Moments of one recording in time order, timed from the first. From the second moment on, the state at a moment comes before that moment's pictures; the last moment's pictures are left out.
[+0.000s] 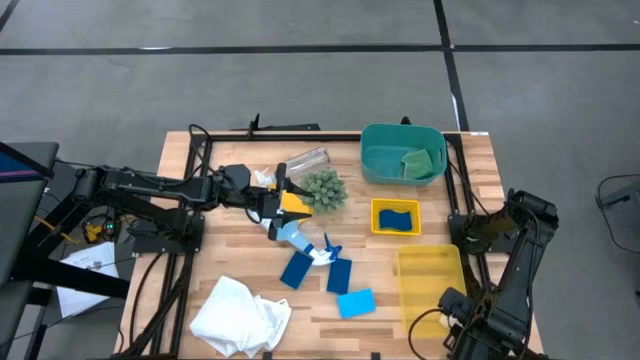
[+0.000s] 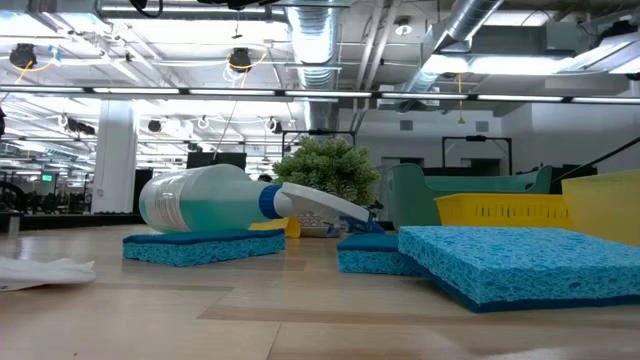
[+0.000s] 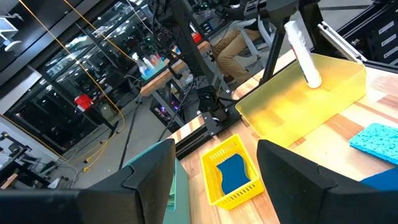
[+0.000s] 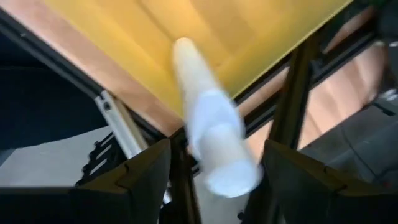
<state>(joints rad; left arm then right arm) 0.01 1.19 0.82 0.27 0.06 0.65 1.08 1.72 1.58 -1.54 -0.21 1.77</state>
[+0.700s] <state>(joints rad) 0.01 1.19 0.82 0.27 0.06 0.65 1.08 1.64 1.58 -1.57 0.18 1.74</state>
